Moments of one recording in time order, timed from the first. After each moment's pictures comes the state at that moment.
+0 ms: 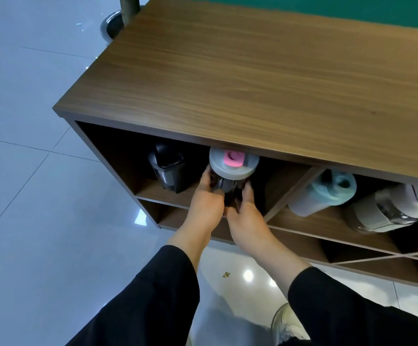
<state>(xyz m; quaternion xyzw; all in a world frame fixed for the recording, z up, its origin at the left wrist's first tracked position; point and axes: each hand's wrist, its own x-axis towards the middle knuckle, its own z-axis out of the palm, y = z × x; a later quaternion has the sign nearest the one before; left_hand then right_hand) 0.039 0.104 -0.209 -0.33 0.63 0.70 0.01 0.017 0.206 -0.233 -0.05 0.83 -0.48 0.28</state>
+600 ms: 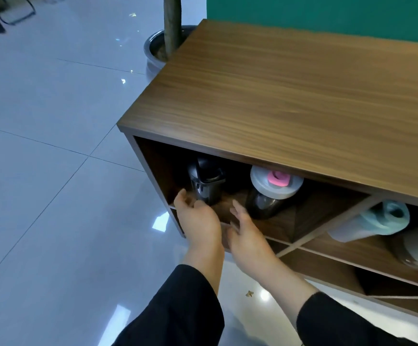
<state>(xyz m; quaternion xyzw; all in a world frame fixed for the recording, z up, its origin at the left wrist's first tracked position) 0.064 0.066 -0.205 -0.56 0.48 0.64 -0.23 0.044 0.159 -0.226 -0.13 0.79 -0.48 0.35</state>
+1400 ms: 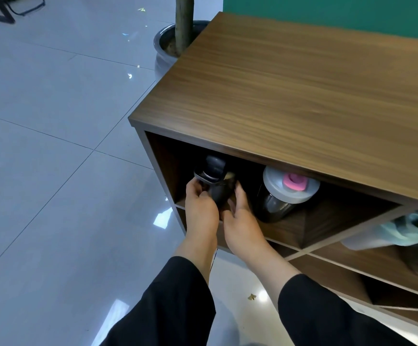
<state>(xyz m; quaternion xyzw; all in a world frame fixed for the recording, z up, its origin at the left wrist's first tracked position) 0.059 0.035 -0.212 -0.49 0.53 0.67 -0.15 0.032 0.115 -0.233 -0.12 0.77 -0.54 0.32</state>
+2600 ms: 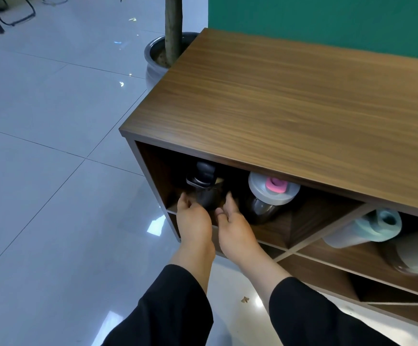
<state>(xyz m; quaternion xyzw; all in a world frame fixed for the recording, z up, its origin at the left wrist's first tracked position) 0.062 0.049 -0.208 -0.54 0.44 0.70 -0.17 0.032 0.123 -0.227 -0.10 0.80 -0.51 0.32</state>
